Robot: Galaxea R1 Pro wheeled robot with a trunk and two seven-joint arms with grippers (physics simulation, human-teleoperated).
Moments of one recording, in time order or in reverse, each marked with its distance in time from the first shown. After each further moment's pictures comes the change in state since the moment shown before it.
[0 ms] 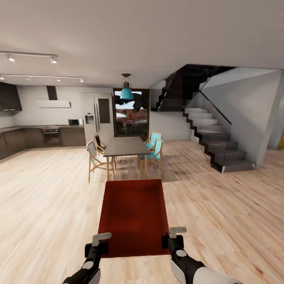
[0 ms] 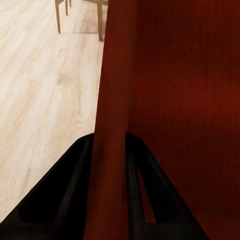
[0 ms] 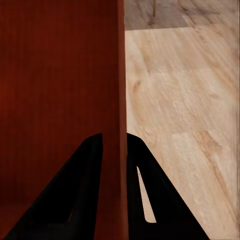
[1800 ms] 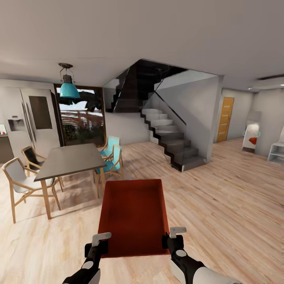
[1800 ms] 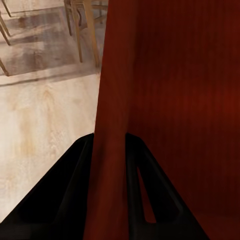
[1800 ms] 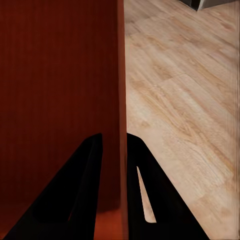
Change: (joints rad) left arm 0.000 0.001 -0.001 -0.001 0.000 0.000 0.000; right arm 0.000 0.001 0.003 0.000 -0.002 -0.001 -0.003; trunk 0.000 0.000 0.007
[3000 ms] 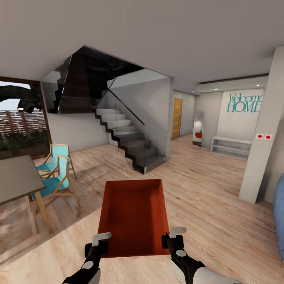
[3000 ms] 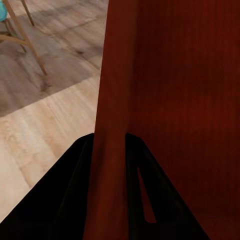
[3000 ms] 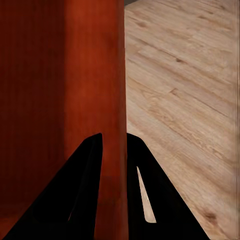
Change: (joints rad) left arm 0.000 0.000 0.000 0.000 0.000 0.000 0.001; right arm 0.000 0.000 0.000 0.000 0.001 0.000 0.000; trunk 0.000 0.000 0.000
